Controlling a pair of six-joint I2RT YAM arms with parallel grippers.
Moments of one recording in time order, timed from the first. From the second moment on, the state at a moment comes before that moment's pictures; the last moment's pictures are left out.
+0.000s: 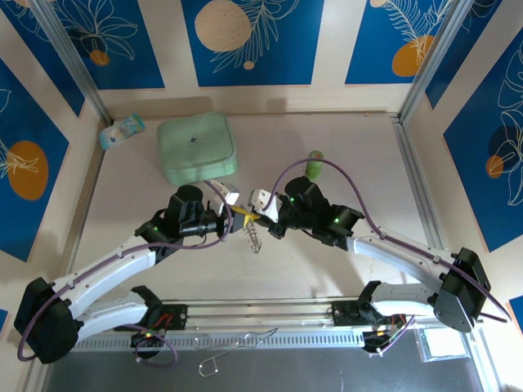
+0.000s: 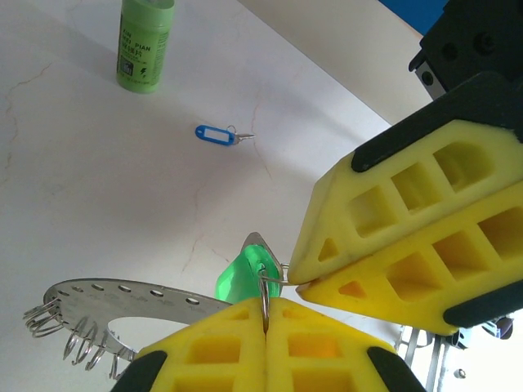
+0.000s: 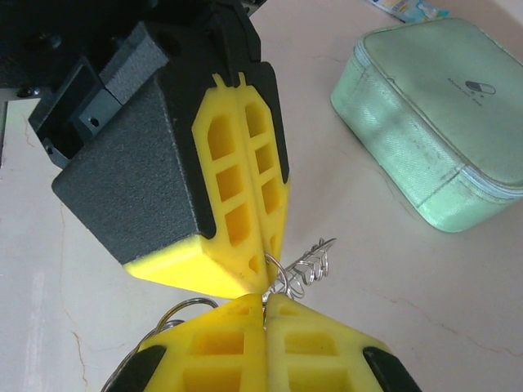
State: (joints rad) left arm -0.70 1.04 0.67 -0.08 0.43 -0.26; right arm 0.88 1.19 0.88 -0.25 -0.24 -0.39
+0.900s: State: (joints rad) left arm -0.70 1.04 0.66 -0.05 0.46 -0.23; right arm 0.86 1.19 0.92 -0.33 -0.32 -0.39
